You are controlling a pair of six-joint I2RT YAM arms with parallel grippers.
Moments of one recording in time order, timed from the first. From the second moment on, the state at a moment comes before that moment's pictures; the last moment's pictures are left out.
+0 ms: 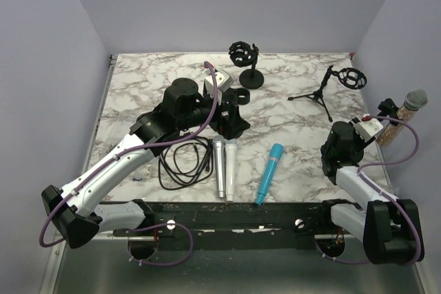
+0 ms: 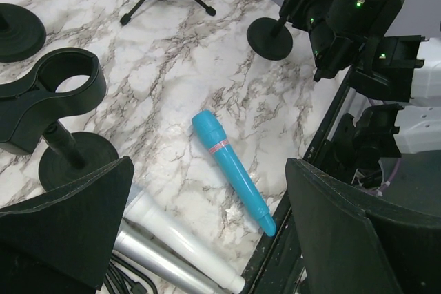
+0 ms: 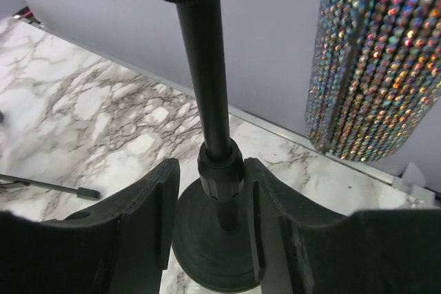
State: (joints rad) left arm -0.77 1.18 1.24 -0.34 0.33 -0.22; right arm 0.04 1.05 0.31 0.52 1.08 0.25
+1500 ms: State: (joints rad) left arm -0.77 1.18 1.24 -0.36 0.23 -0.17; right arm 0.44 1.57 0.64 0.80 0.63 0.31
